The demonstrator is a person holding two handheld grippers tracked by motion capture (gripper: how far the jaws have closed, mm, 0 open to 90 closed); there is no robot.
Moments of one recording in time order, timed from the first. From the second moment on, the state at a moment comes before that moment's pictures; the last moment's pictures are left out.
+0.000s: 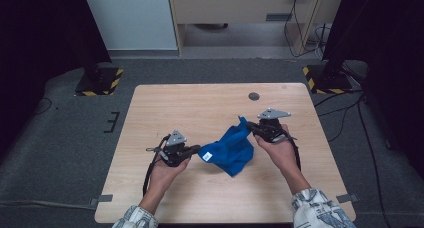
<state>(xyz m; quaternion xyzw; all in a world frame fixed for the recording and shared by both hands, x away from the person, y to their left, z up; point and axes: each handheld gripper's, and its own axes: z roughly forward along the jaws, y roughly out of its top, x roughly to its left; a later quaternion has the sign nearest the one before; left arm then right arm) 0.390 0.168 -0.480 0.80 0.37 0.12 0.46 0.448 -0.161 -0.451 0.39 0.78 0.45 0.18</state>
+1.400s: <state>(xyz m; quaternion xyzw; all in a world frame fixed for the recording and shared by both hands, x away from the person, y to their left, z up) 0.419 0.173 -0.439 0.77 0.41 0.16 0.45 0.415 -0.184 -0.475 0.42 0.77 0.44 0.17</state>
